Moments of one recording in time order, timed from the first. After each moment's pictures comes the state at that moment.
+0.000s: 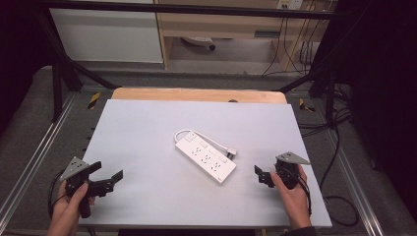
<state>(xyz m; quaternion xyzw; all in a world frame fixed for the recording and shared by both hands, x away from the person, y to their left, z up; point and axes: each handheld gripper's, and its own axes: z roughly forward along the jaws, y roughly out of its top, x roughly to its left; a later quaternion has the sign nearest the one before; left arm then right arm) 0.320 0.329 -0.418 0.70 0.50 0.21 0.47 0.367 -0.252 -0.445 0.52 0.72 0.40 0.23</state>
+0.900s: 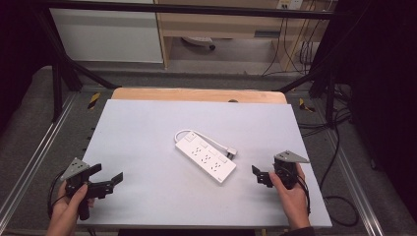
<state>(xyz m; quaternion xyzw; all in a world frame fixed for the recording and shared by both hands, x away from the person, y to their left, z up) 0.318 0.328 -0.419 0.71 0.50 0.20 0.46 0.364 -0.246 -0.435 0.50 0.73 0.41 0.22</state>
